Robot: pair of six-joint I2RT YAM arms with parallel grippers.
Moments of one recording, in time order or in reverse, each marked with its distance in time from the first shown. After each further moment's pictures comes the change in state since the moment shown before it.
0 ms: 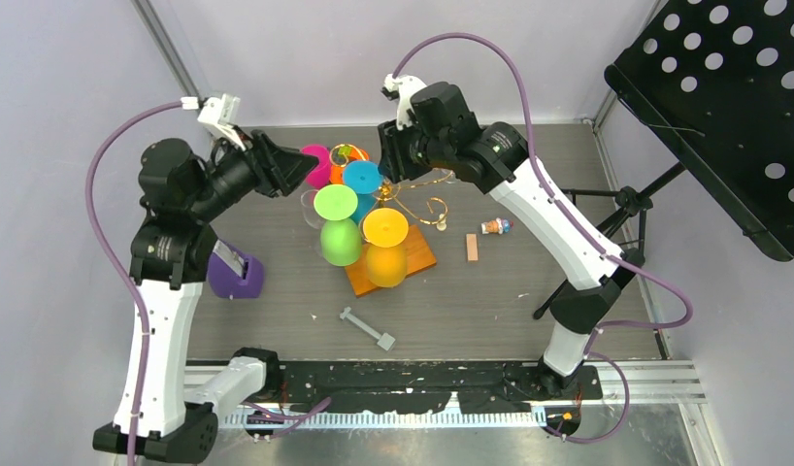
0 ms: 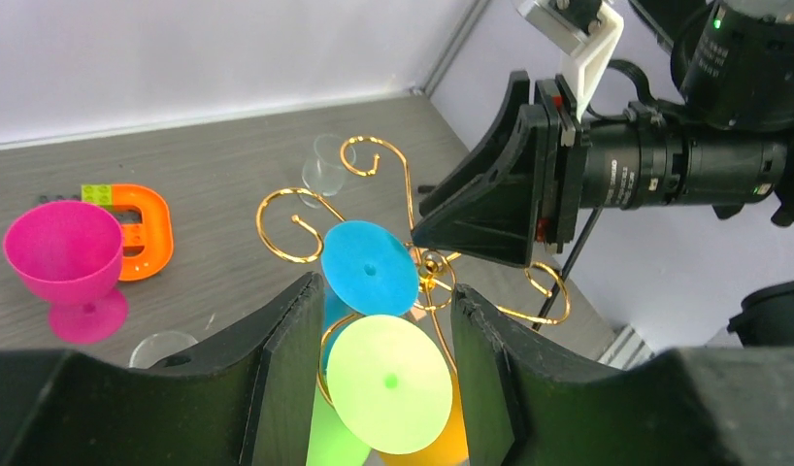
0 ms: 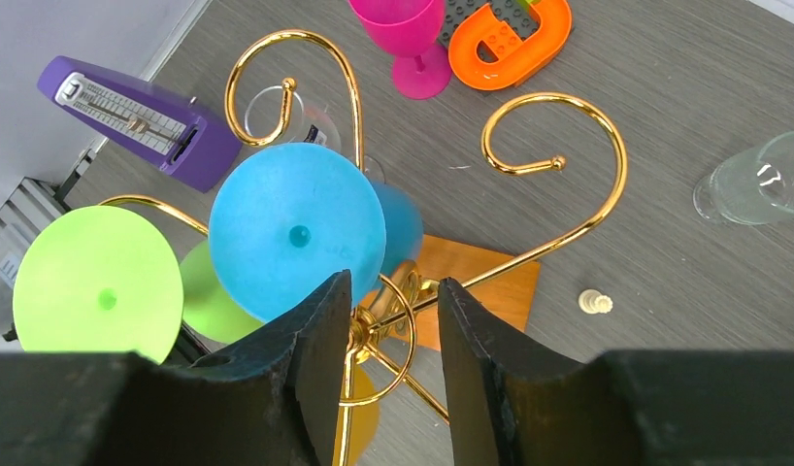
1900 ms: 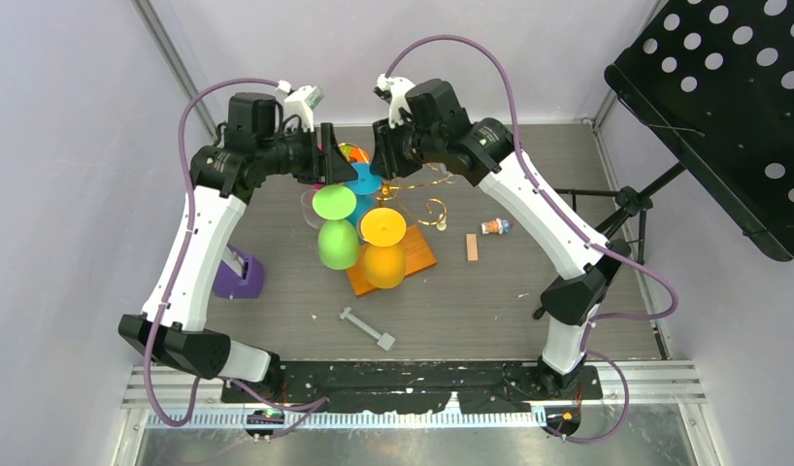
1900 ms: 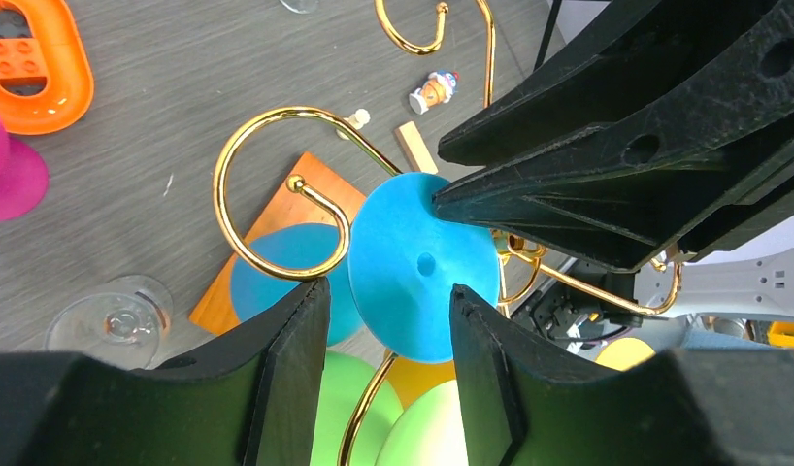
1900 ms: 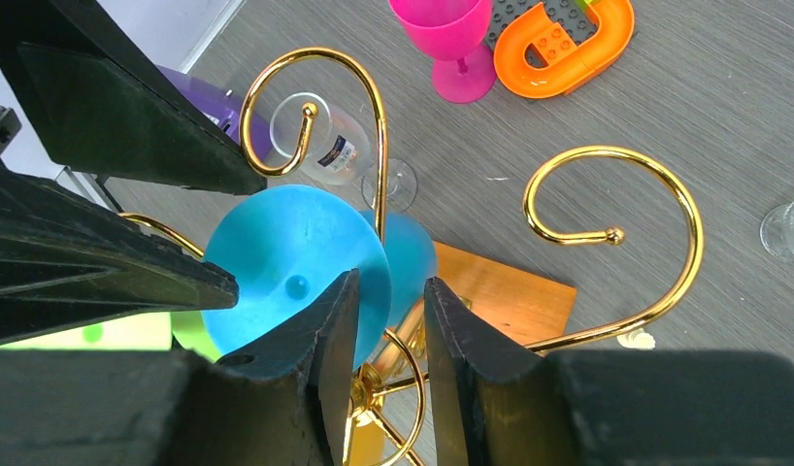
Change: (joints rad) left arm -0.157 0.438 0.288 -0.408 -0.005 0.173; right arm -0.039 0.065 -0.001 0.058 -0.148 -0.004
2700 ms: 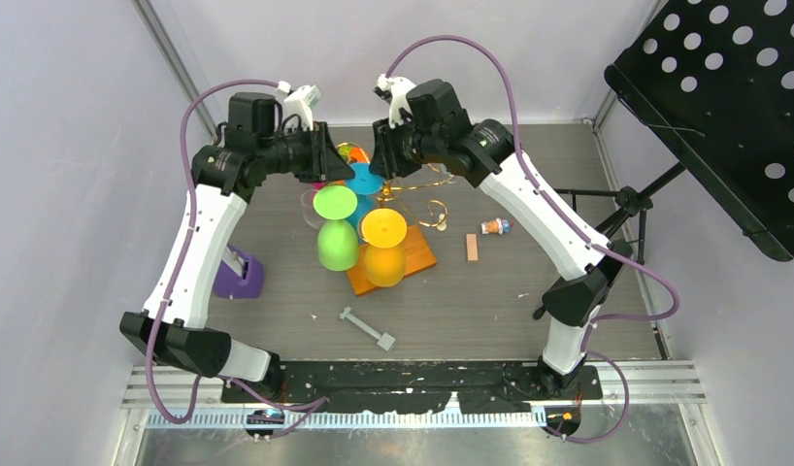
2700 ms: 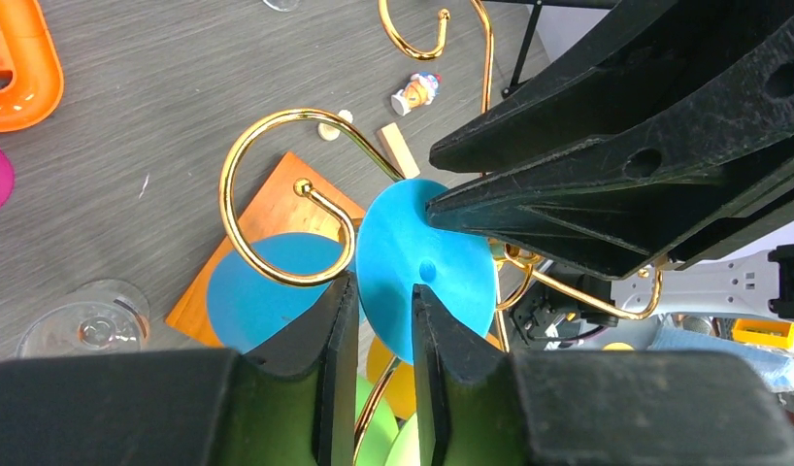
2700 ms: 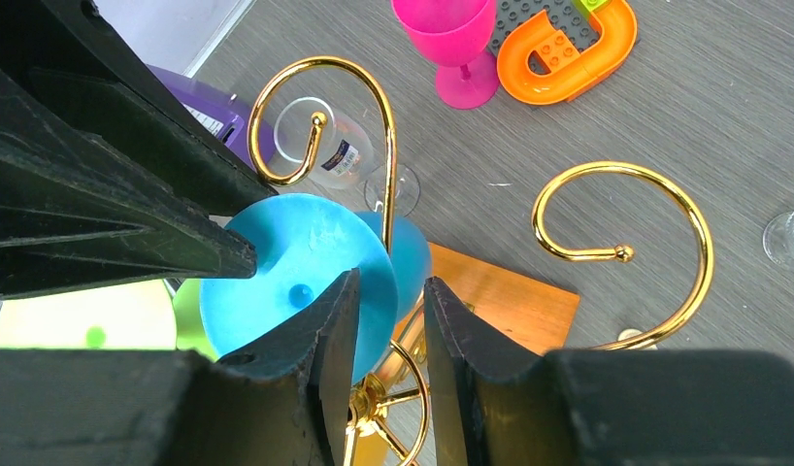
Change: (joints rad) left arm 0.008 0.013 -0.015 0.023 0.055 -0.035; right arm 0.000 -0.010 -0.023 0.027 -0.007 -0.001
